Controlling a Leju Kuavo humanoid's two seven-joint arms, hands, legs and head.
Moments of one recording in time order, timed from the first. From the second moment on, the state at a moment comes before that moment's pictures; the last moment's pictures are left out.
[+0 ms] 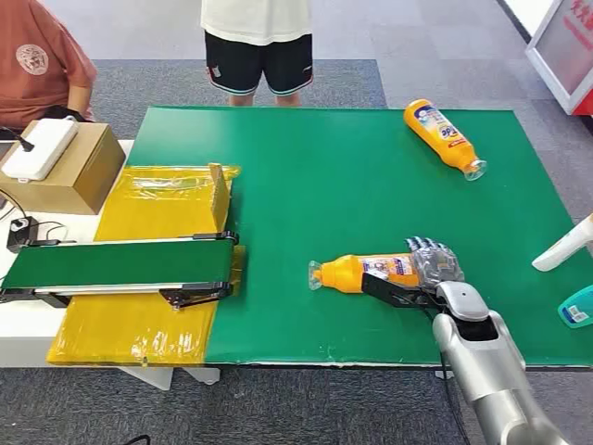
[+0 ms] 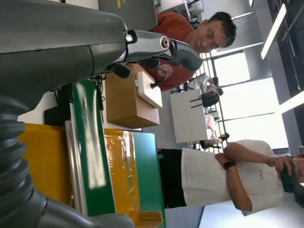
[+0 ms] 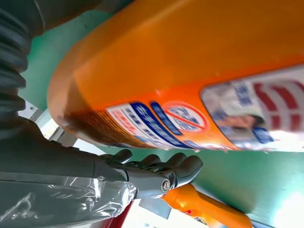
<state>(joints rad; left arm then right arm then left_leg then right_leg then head) 0.23 -0.34 0.76 -2.07 0.08 -0.56 -0.34 -0.29 -0.17 0.08 -1.13 1.41 0.17 0.08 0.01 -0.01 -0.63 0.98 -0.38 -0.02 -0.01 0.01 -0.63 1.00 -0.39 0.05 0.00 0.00</state>
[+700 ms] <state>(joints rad) 0.23 -0.33 0.76 -2.07 0.10 -0.58 -0.35 -0.36 -0.17 0.13 -1.05 1.34 0.15 0.03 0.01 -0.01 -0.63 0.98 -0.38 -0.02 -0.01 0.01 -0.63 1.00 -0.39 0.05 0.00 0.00</state>
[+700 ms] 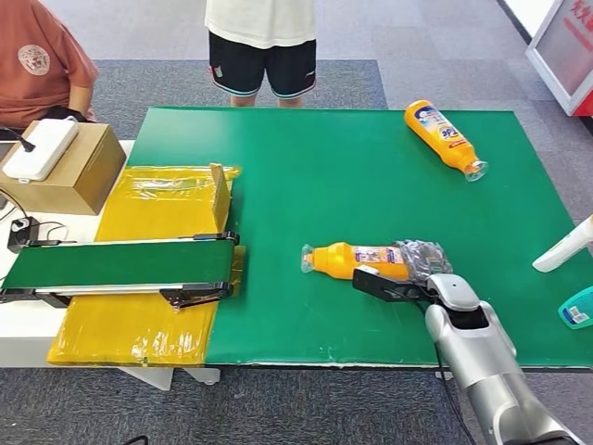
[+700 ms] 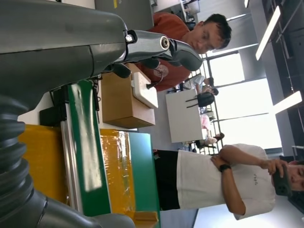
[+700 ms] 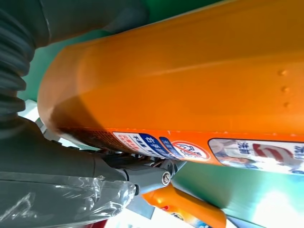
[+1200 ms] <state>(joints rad) 0.22 -0.30 0.72 -2.06 0.12 -0.51 -0.36 -0.30 -0.15 0.10 -1.28 0.65 0.17 -0.14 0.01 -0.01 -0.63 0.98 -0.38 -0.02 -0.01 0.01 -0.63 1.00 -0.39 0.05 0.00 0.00</state>
